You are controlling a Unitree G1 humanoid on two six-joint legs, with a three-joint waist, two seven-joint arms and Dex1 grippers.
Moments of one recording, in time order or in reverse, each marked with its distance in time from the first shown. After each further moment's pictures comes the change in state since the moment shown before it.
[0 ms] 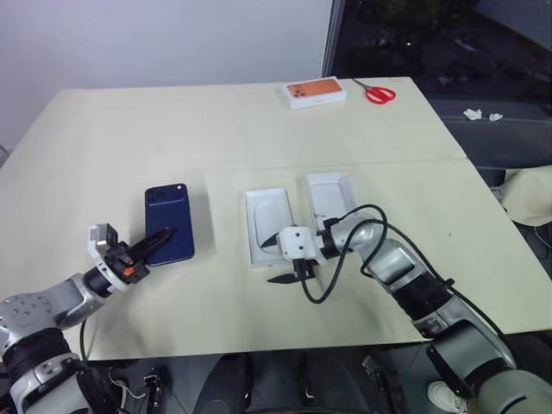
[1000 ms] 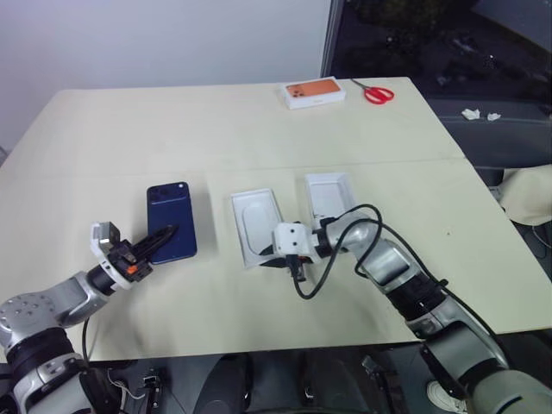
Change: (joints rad) left arm 0.000 -0.007 -0.012 0.000 -0.040 -0.025 0.047; right arm 0.001 0.062 -0.007 -0.018 -0.022 0.079 -0.050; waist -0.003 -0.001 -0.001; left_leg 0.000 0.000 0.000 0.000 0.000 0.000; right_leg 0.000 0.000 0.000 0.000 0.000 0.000
